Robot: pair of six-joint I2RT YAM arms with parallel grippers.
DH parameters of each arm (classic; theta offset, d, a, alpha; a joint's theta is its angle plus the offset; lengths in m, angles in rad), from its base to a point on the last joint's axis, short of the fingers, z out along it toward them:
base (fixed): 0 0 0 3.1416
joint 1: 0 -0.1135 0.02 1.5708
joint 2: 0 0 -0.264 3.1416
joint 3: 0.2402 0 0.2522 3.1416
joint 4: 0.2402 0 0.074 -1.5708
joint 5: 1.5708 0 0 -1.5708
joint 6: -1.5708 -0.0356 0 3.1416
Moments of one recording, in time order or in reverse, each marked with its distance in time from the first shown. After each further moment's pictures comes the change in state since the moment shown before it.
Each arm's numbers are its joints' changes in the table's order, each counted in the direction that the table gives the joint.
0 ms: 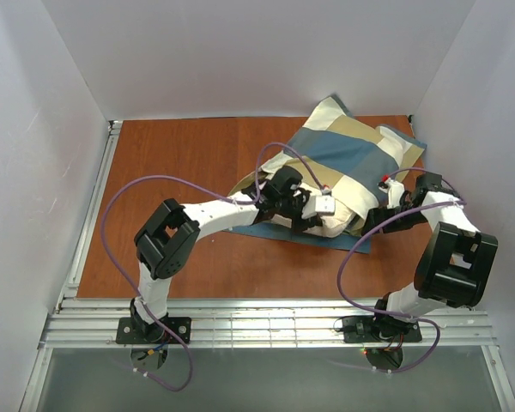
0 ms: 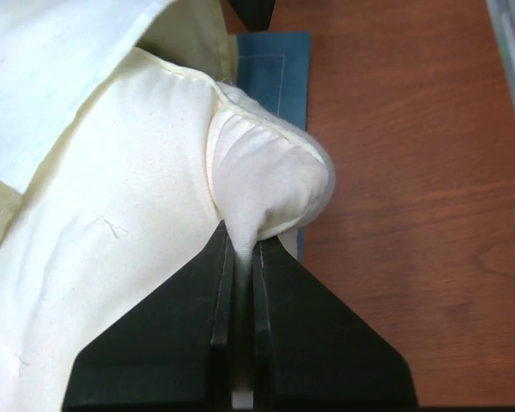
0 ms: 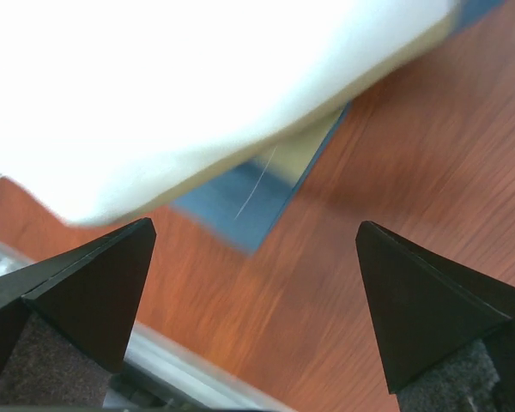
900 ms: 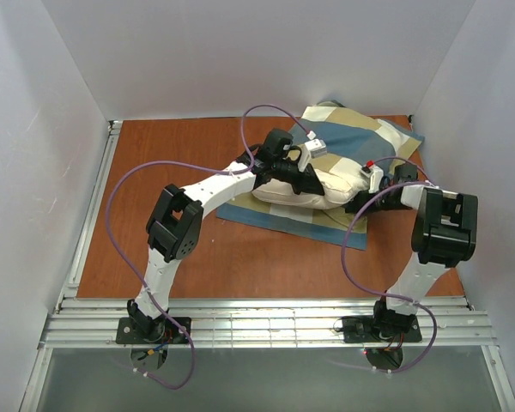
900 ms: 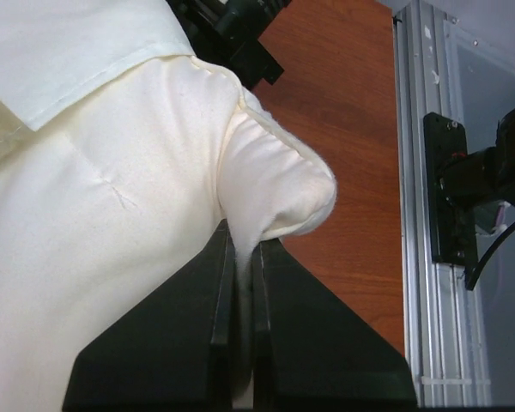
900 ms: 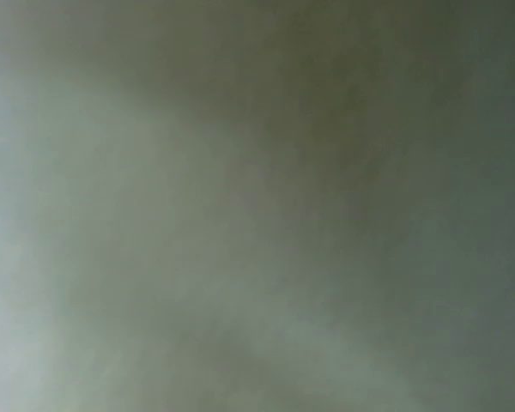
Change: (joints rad) left arm -0.167 0.178 0.391 0.149 0.246 0.575; right arm -0.114 0.314 0.063 -0.491 -0.292 -0.099
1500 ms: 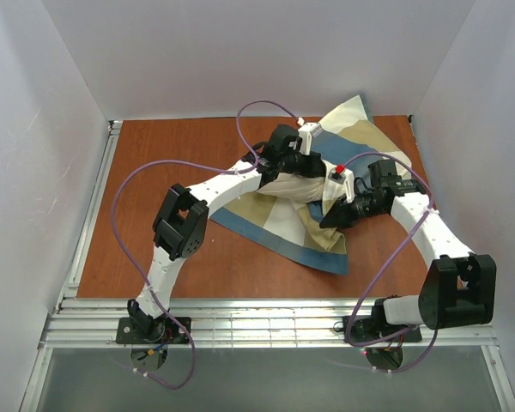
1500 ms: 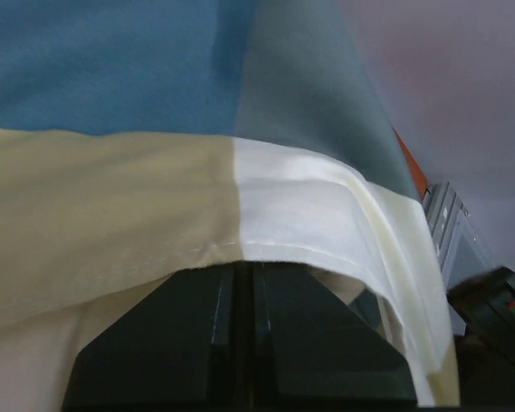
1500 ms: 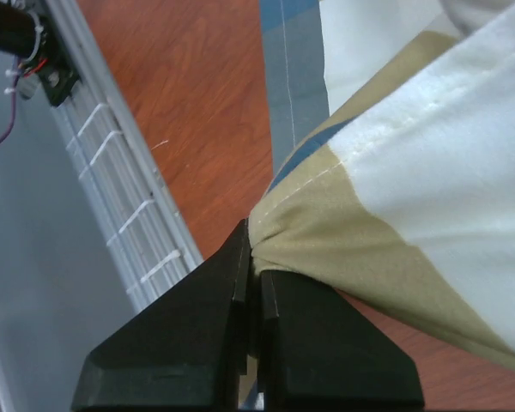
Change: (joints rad) left arm 0.006 0.047 0.080 -0.085 -0.353 0.483; right arm -0.327 -0.508 -0.052 0.411 -0.133 0.005
